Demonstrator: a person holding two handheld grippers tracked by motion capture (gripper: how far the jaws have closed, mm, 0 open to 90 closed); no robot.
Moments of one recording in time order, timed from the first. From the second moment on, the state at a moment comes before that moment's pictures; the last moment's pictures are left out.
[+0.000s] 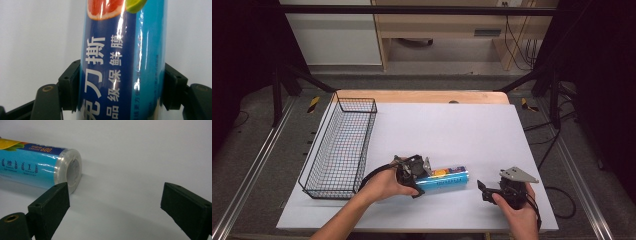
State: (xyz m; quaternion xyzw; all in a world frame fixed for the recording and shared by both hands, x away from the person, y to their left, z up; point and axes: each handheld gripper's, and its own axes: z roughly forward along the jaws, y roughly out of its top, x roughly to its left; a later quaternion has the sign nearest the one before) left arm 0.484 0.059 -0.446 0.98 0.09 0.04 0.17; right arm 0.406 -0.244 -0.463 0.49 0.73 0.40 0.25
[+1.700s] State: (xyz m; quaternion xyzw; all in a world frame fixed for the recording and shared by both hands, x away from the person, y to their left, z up) left arm 0.488 0.093 -0.332 0.94 0.16 0.12 0.26; right arm 0.403 -0.246 -0.462 0.50 0.72 0.40 0.25
